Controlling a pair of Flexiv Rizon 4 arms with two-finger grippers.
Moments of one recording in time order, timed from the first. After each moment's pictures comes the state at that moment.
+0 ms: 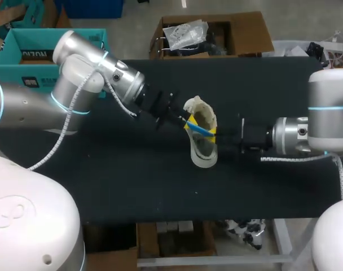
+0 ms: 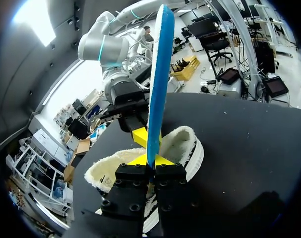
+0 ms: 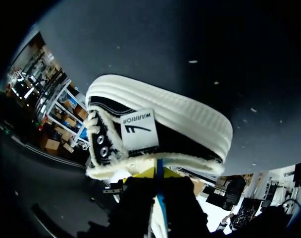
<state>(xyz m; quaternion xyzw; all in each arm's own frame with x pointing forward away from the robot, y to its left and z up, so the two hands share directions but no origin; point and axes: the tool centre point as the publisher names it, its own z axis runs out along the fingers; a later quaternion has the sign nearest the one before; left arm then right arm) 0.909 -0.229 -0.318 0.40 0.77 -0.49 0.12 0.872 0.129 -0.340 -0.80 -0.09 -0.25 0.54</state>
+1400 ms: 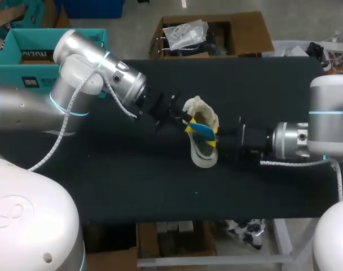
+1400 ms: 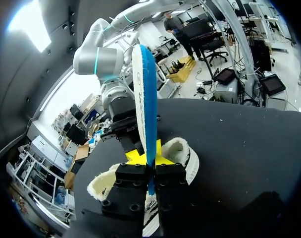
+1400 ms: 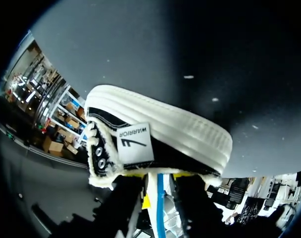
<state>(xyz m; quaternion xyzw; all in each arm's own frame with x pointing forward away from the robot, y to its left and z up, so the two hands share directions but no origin) 0.888 -0.232 -0.310 0.43 0.75 -0.49 0.11 0.873 0.124 -0.350 -0.79 -0.08 -0.26 0.54</state>
